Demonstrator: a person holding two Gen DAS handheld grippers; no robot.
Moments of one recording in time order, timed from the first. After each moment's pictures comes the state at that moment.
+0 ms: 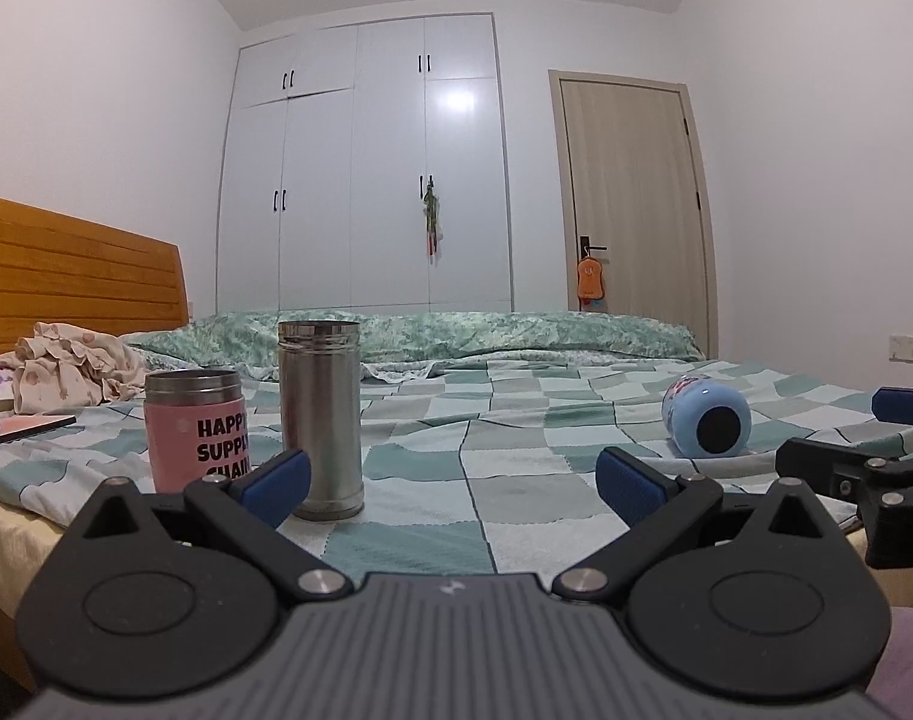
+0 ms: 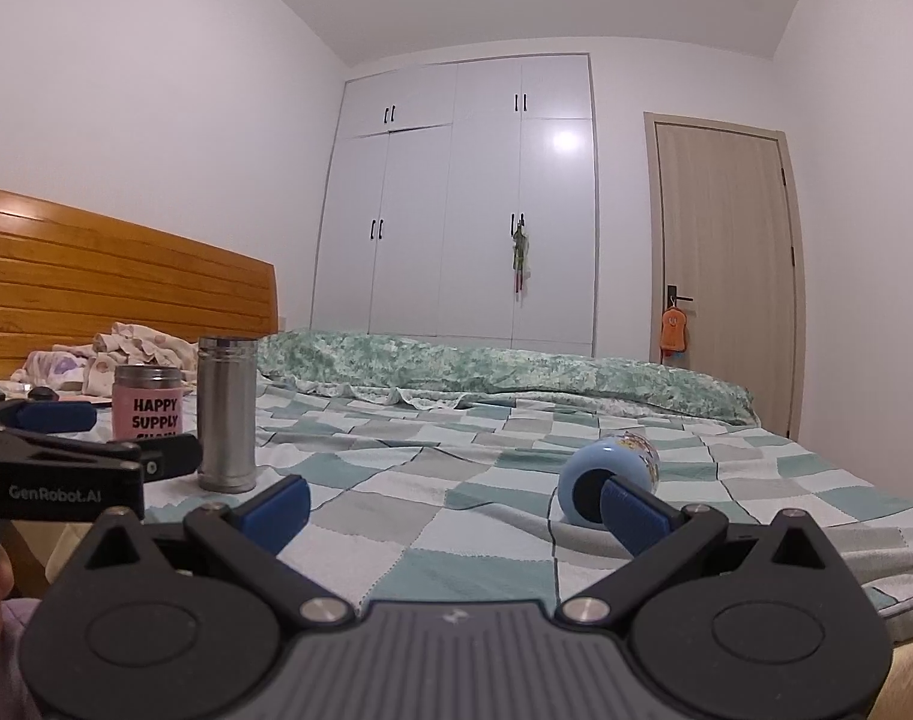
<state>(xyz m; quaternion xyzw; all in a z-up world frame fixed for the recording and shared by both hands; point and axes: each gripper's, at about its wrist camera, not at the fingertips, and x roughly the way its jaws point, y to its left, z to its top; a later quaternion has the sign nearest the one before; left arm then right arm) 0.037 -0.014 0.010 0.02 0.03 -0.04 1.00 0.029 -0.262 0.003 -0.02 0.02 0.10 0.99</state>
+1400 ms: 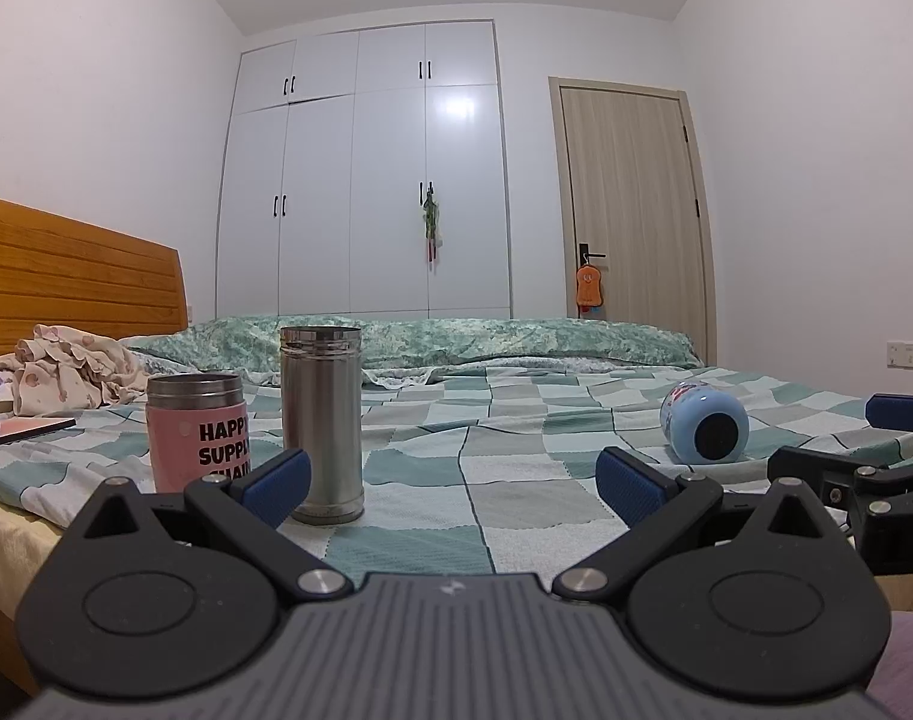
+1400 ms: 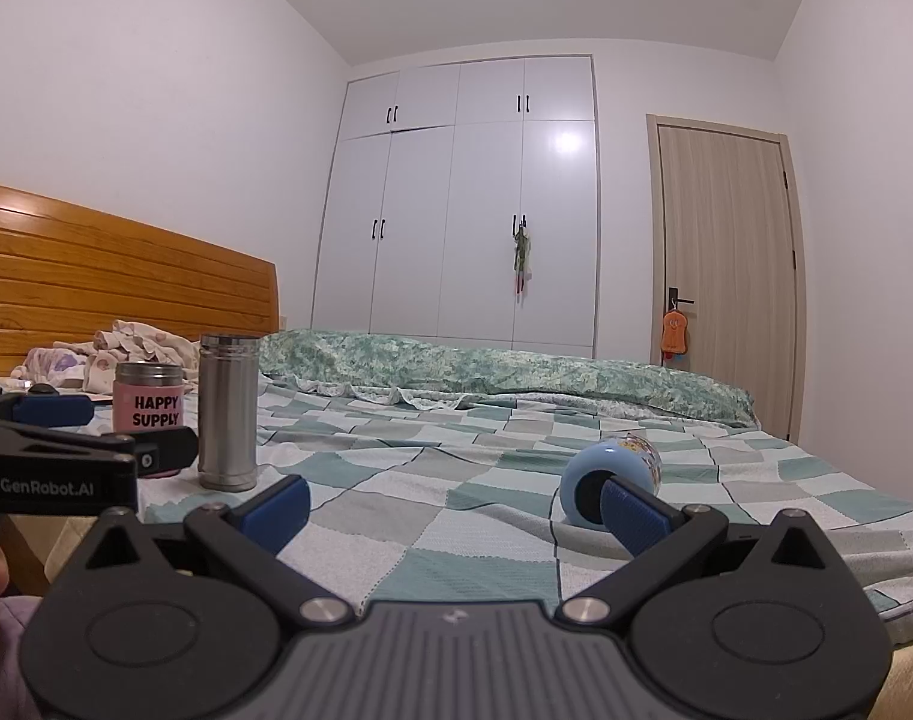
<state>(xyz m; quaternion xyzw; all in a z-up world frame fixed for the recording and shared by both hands) 0.035 -0.013 0.009 0.02 0.02 -0.04 1.00 0.031 -0.260 0.001 -0.03 0.02 0.10 0.99</state>
